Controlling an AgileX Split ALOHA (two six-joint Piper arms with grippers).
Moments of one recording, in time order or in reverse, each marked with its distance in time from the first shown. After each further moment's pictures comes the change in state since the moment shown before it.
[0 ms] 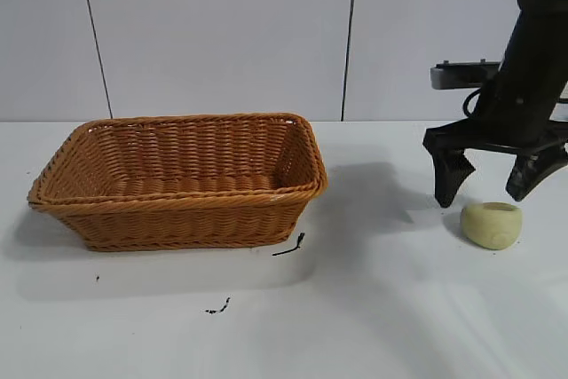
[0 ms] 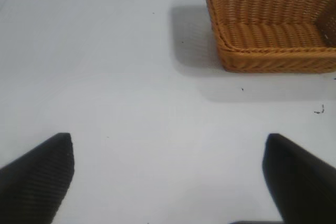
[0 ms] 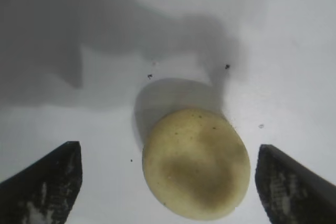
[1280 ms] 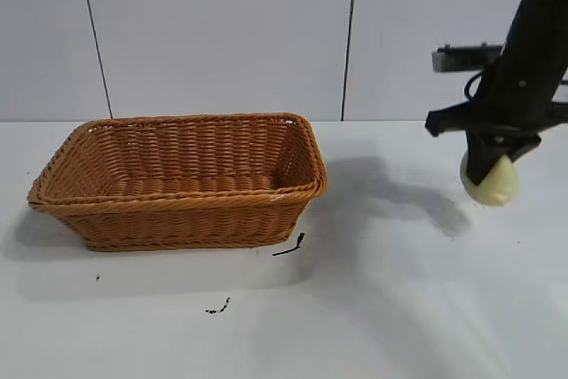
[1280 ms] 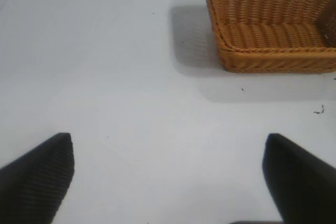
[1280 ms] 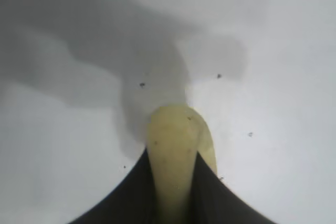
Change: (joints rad) left arm 0.000 0.000 0.000 0.000 0.000 0.000; right arm 0.000 -0.091 -0.100 -0.016 0.092 -0.004
